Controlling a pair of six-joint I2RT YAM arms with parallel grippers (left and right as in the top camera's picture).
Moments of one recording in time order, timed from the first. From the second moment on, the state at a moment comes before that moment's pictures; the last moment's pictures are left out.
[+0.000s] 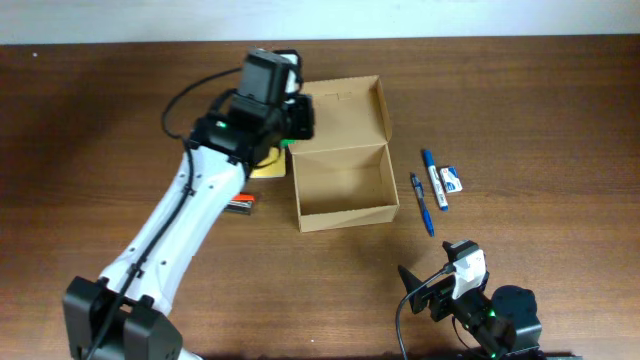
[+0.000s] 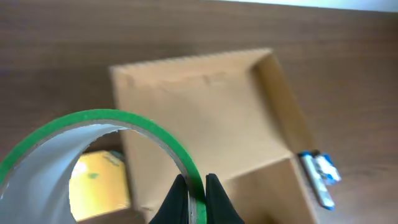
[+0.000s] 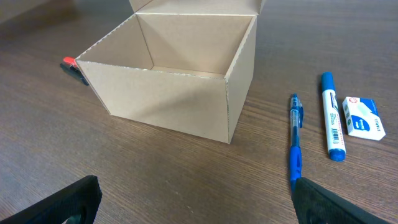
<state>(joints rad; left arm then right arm) -0.43 1.68 1.52 -0.63 0.05 -0.37 0.20 0.01 0.16 -0.57 -0.32 0.03</state>
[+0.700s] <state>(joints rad) -0.64 1.87 1.53 -0.64 -0.11 -0.72 0.20 0.01 0.16 -0.57 -0.32 0.03</state>
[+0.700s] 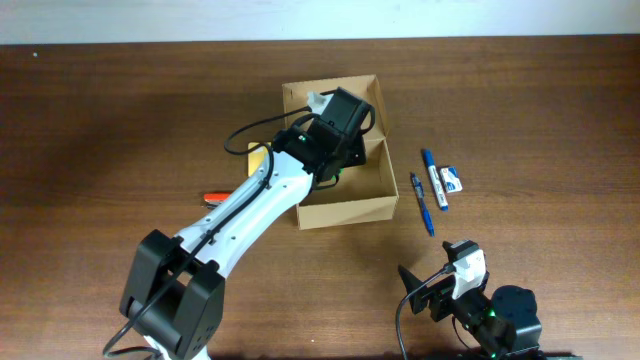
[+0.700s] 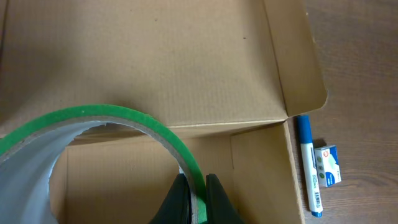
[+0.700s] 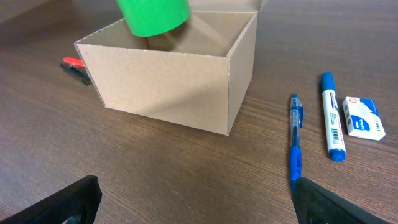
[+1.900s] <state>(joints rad) -0.75 1.83 1.55 -0.86 -0.10 -0.73 0.20 0.01 0.16 -0.57 -0.32 0.03</state>
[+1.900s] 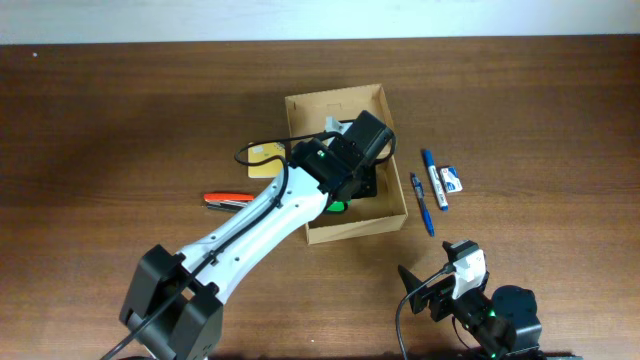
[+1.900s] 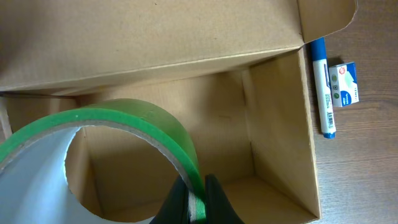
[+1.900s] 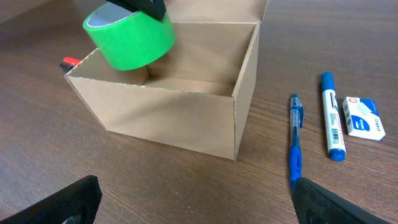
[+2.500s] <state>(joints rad) -0.75 1.84 1.55 -0.86 -0.14 -0.74 0.20 0.01 0.16 -0.57 -0.32 0.03</state>
